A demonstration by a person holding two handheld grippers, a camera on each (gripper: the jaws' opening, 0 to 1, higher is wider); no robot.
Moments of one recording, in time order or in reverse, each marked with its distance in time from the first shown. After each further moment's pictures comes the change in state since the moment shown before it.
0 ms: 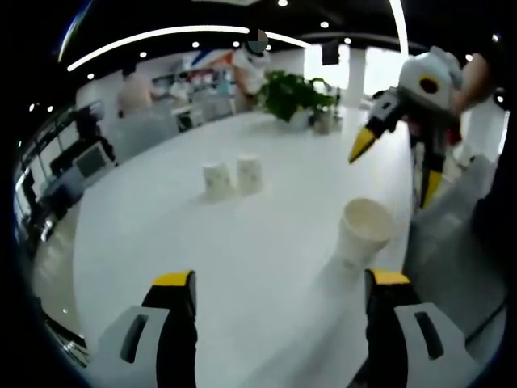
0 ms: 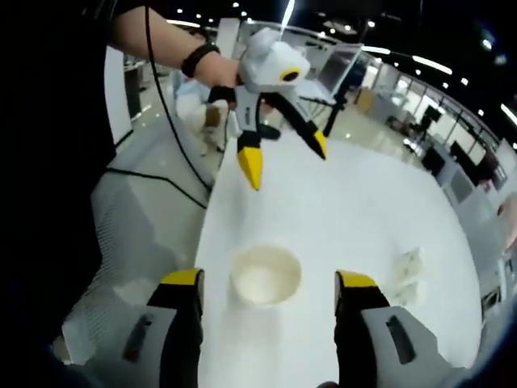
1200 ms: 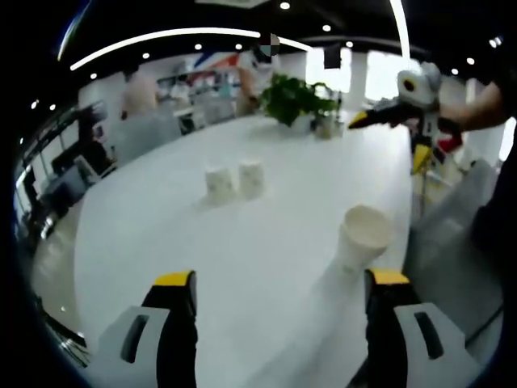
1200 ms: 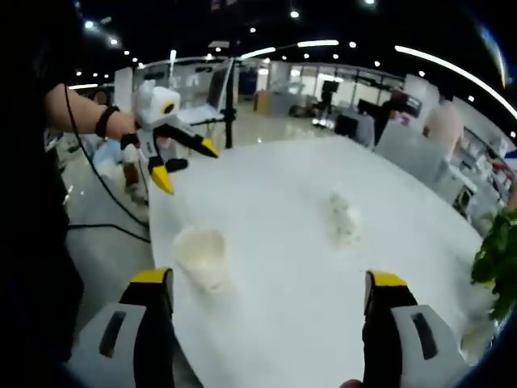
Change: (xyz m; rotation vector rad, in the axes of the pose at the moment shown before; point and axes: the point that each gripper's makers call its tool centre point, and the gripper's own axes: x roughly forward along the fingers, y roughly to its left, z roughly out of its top) left arm -0.005 -0.001 0.008 -0.016 -0.021 0.007; right arm -0.071 -0.048 -0.063 0.467 -0.112 -0.357
